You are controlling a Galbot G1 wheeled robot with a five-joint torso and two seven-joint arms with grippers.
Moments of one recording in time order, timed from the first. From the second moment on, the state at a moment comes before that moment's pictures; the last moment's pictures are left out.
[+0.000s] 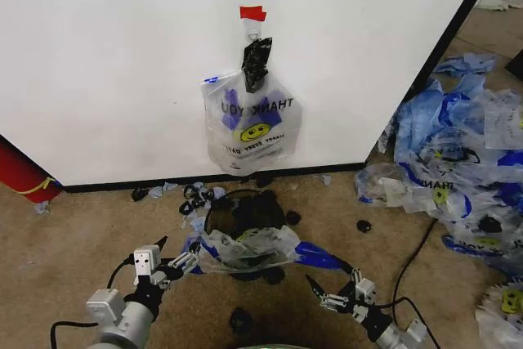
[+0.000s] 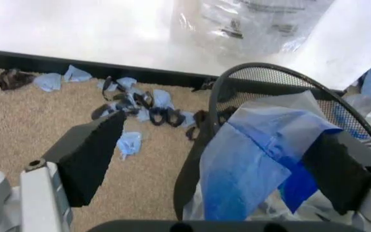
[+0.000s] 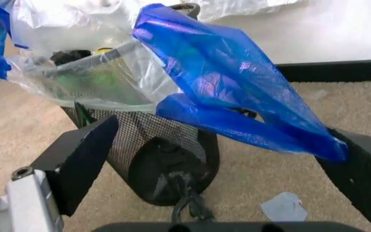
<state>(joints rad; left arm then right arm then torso) 1.79 -0.87 -0.44 -2.33 -0.77 0.02 -0.36 -1.42 0.67 -0.10 1.73 0.73 0.64 -0.14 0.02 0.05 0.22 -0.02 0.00</state>
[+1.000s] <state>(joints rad) 1.88 -0.69 -0.44 -2.36 -0.85 0.10 -0.39 -1.41 0.65 -0.07 1.82 0.76 0.62 -0.10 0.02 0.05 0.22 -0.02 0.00</state>
